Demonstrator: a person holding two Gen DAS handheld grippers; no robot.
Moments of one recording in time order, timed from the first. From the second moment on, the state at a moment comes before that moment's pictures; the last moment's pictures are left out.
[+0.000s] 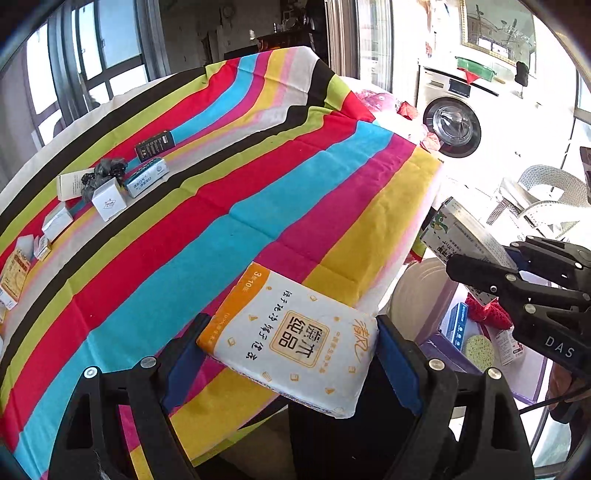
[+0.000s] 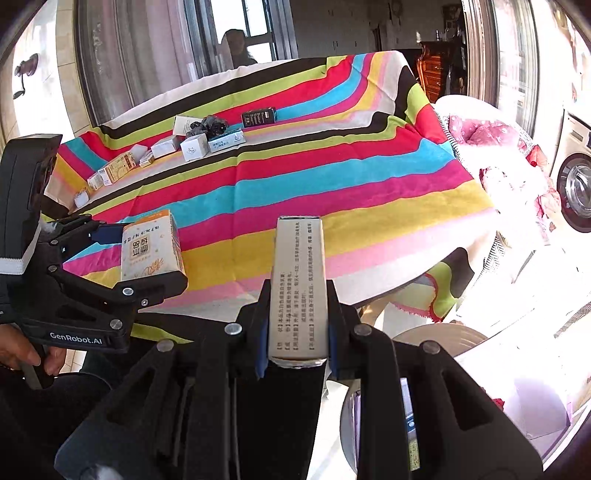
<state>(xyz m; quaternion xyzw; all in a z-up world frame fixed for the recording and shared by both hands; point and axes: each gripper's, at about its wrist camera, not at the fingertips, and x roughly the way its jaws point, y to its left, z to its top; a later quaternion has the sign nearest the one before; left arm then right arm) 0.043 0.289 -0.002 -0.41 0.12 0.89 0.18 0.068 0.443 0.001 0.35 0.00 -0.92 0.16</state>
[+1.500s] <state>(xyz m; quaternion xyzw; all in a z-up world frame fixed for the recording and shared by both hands) 0.110 0.513 -0.035 -0.37 0.31 0.79 0.37 0.137 0.657 -0.010 0.35 -0.07 -0.92 -0.17</state>
